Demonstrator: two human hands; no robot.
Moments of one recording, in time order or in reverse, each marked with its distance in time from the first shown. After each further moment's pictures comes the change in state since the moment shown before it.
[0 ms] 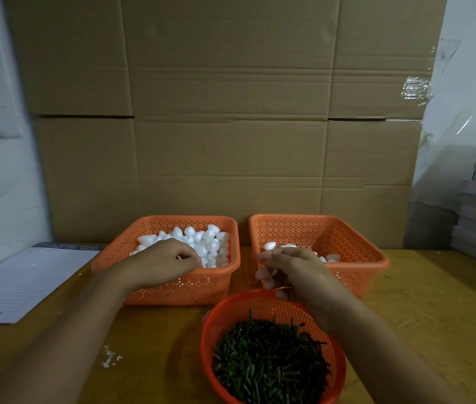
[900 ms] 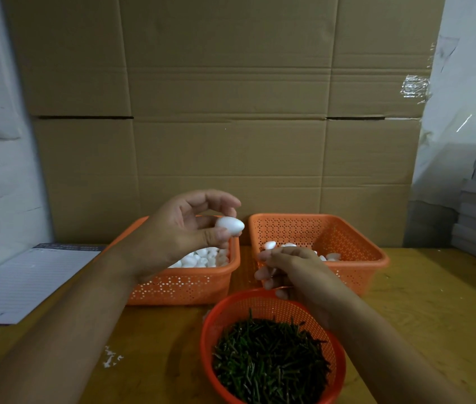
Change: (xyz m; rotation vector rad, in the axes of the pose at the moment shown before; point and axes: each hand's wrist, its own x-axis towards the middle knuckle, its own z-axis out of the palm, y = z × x) left_hand -0.041 0.081 -0.021 -0.830 0.072 0.493; right_hand 0.002 0.003 -0.003 -0.018 -0.029 -0.007
